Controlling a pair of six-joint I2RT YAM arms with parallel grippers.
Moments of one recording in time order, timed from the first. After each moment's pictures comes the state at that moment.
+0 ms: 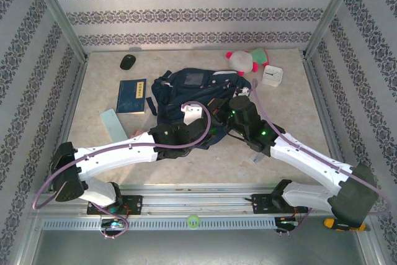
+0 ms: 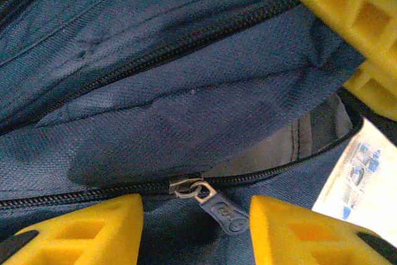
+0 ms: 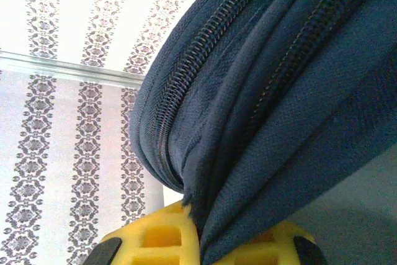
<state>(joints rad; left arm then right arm) -1.11 1.45 1.22 -0.68 -0.52 -0.91 0.75 1.14 0.84 -0.10 0.11 1.31</state>
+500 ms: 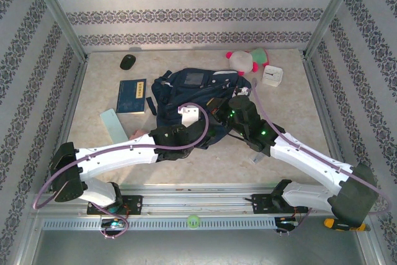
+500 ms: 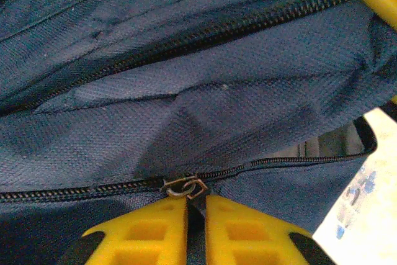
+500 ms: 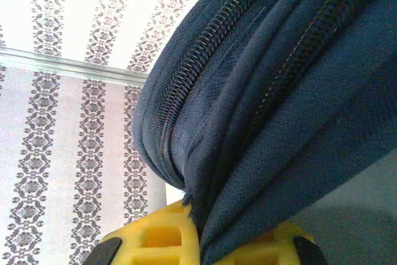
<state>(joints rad) -1.11 1.44 1.16 -0.61 -0.55 -0.98 0.76 1.14 0.85 -0.10 0.11 1.31</state>
